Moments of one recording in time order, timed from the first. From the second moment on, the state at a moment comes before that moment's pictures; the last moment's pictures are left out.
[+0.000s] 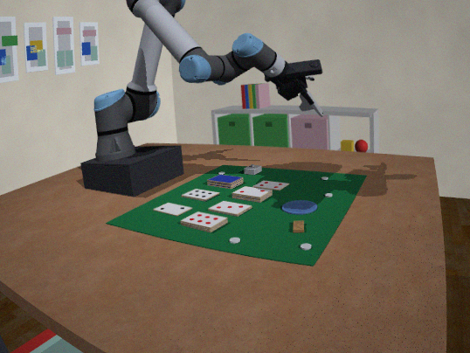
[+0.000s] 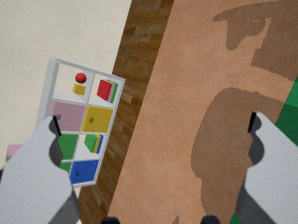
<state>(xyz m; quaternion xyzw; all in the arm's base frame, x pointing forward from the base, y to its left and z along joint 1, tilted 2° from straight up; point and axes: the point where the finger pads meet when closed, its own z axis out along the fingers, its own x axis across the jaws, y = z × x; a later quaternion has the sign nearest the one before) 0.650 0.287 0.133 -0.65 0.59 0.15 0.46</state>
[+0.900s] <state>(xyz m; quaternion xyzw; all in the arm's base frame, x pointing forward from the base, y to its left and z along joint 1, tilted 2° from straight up) 0.507 0.152 0.015 -0.65 0.74 0.06 0.17</state>
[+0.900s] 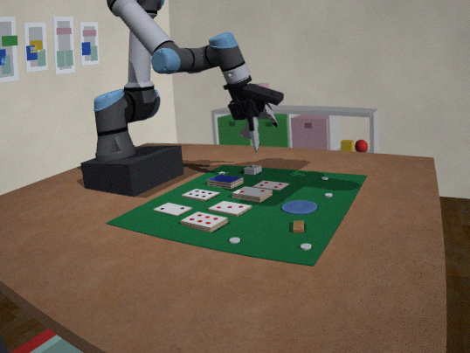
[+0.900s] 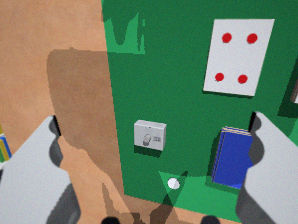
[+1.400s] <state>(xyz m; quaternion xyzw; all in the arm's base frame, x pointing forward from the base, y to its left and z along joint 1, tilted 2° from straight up) 0.408 0.078 -0.012 -0.65 0.76 0.02 0.01</state>
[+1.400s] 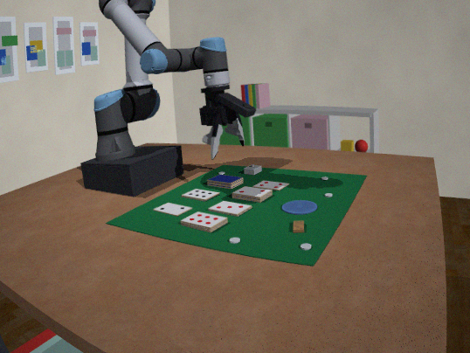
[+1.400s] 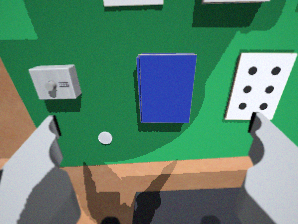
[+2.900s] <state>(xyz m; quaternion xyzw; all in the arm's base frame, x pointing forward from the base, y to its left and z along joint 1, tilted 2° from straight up) 0.390 0.066 -0.041 -0.64 0.76 0.01 -0.01</state>
